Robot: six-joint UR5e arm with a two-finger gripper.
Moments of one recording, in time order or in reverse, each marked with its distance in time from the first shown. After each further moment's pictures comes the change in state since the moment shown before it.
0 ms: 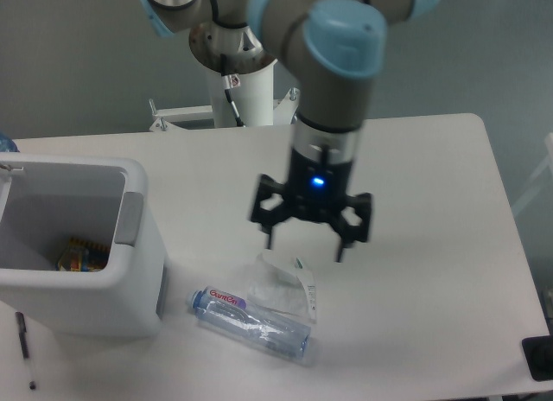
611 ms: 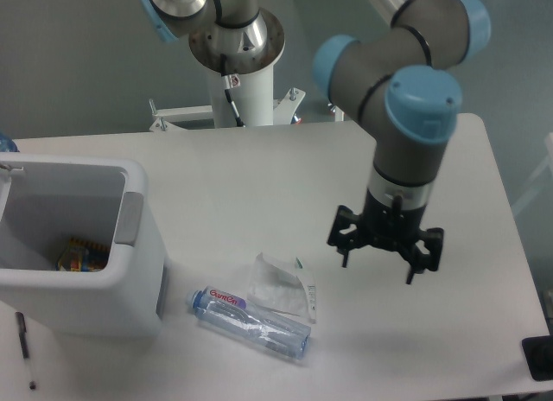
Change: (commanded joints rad) arm 0.055 -0.135 0.060 0.002 0.176 0.399
